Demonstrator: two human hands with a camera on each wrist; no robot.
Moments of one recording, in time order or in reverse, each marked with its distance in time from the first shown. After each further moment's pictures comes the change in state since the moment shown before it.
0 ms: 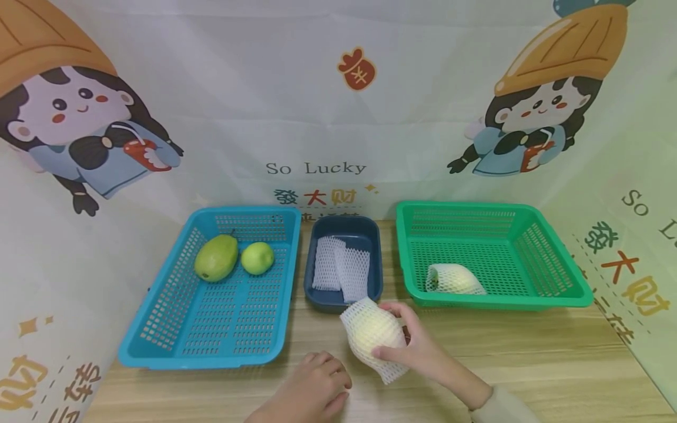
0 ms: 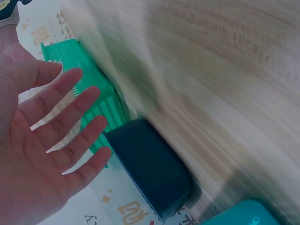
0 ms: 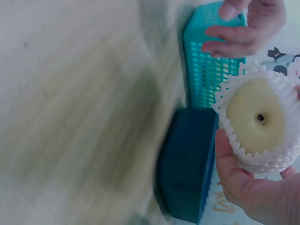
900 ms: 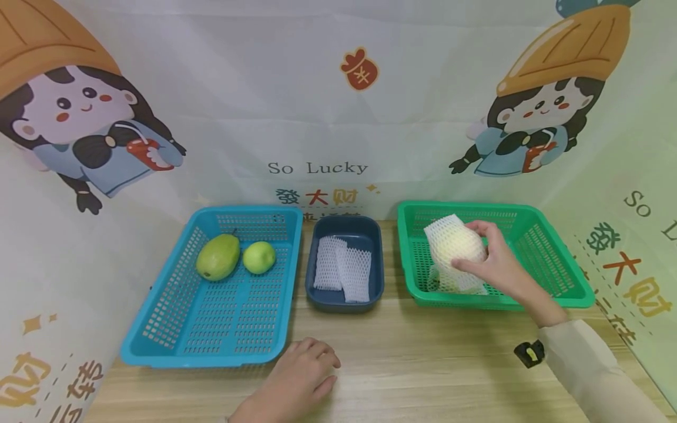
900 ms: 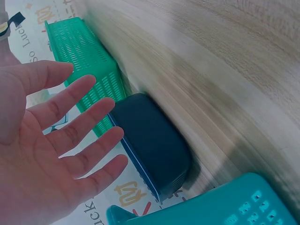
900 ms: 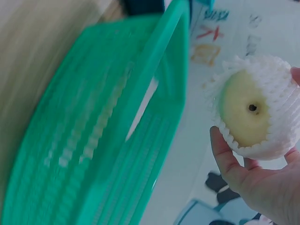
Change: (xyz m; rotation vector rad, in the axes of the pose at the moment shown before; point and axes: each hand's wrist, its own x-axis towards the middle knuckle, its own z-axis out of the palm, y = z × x) left_hand -0.002 -0.011 -0.019 -0.120 -0.134 -0.261; right_hand 0.033 -0.039 -0.149 -0.389 0.250 -0.032
